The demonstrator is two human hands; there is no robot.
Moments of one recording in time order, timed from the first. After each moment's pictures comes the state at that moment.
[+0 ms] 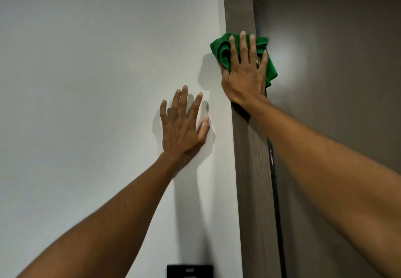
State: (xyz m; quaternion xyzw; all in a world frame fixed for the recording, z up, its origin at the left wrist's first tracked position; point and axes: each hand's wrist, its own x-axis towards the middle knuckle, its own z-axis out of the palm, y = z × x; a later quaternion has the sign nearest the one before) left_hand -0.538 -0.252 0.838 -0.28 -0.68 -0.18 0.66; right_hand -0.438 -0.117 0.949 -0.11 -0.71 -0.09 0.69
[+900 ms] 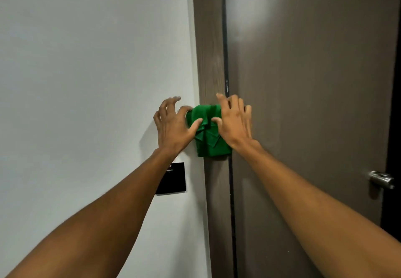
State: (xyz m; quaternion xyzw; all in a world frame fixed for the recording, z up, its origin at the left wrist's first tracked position) left_hand -0.442 -0.258 0.684 -0.37 -0.76 -0.31 0.44; right_hand -0.344 -0.119 0.690 -0.15 -0.83 -0.05 0.54
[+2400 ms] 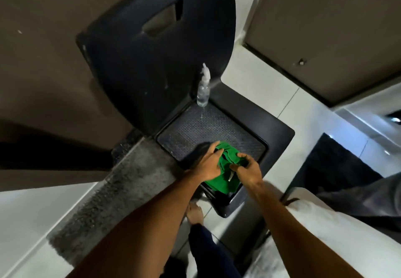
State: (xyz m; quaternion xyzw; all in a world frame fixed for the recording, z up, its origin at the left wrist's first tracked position) left_hand 0.001 0.009 -0.003 -0.63 -0.61 0.00 -0.48; right_hand 0.148 0.007 0.003 -0.76 -0.34 0.53 0.14
